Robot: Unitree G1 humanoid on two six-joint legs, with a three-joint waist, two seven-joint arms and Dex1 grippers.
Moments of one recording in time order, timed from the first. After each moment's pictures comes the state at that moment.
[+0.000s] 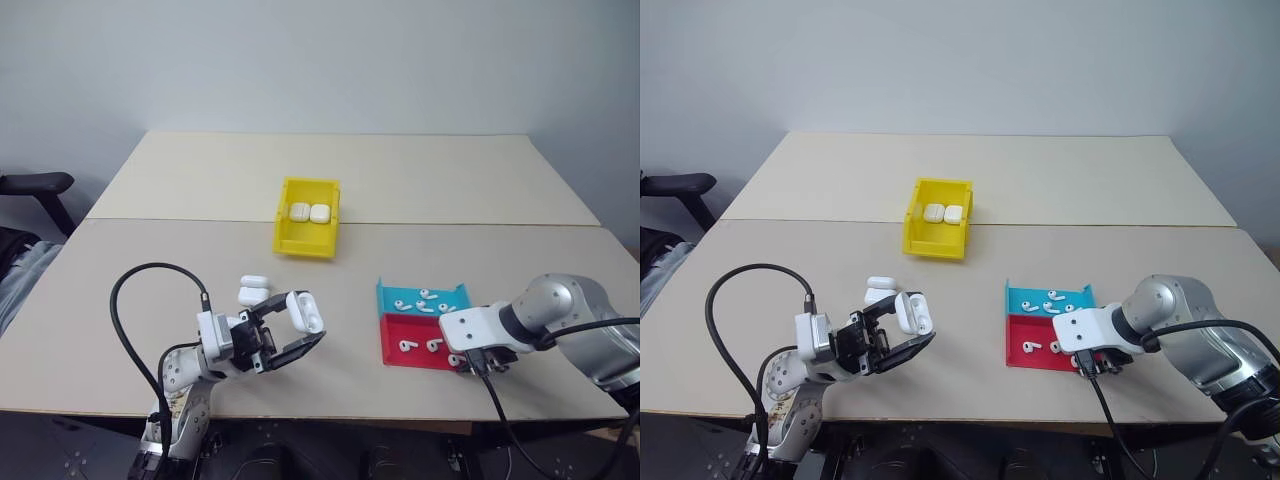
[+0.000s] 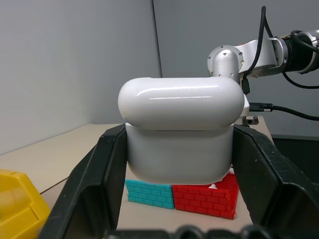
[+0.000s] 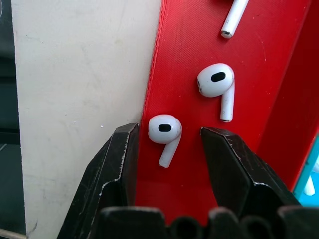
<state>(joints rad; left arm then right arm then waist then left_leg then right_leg) -0.06 0.31 -0.06 -0.11 -0.54 -0.32 -1.12 -0.43 -1.12 0.35 -0.23 -0.14 0.29 1.43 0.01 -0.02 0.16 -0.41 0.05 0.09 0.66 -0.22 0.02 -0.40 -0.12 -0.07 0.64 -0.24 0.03</state>
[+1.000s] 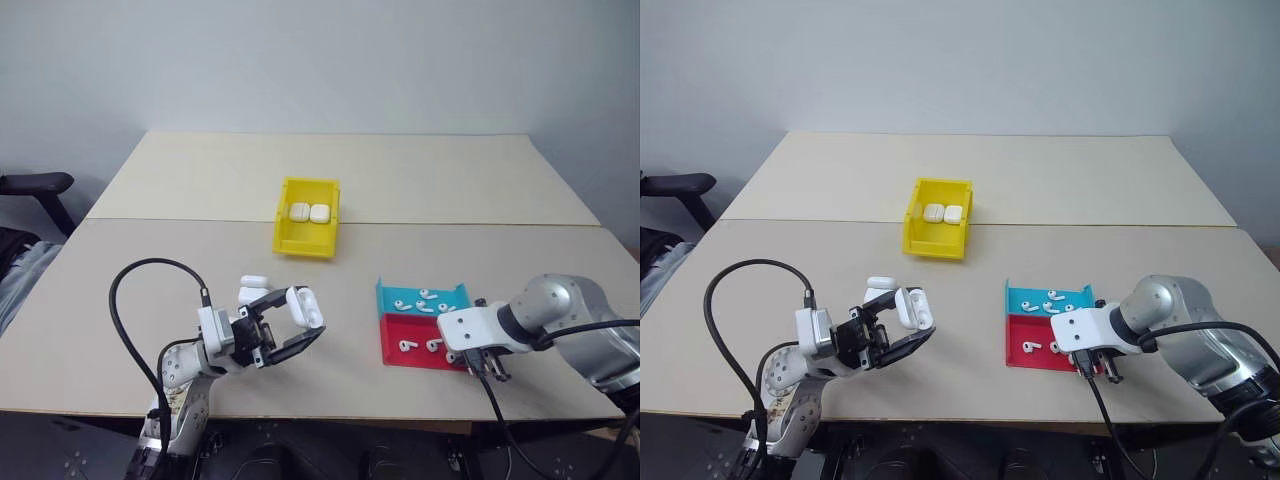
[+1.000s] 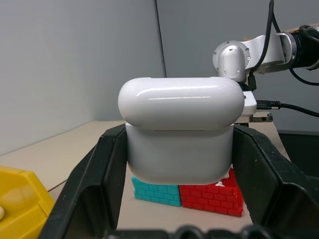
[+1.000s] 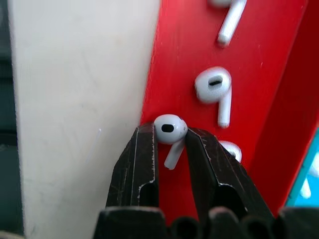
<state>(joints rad) -0.11 0.31 -0.06 -0.12 -0.54 -0.31 -1.09 -0.42 -1.11 0.29 -0.29 -0.09 0.35 1.45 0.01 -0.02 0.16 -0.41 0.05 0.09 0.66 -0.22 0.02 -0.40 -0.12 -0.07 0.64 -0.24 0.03</state>
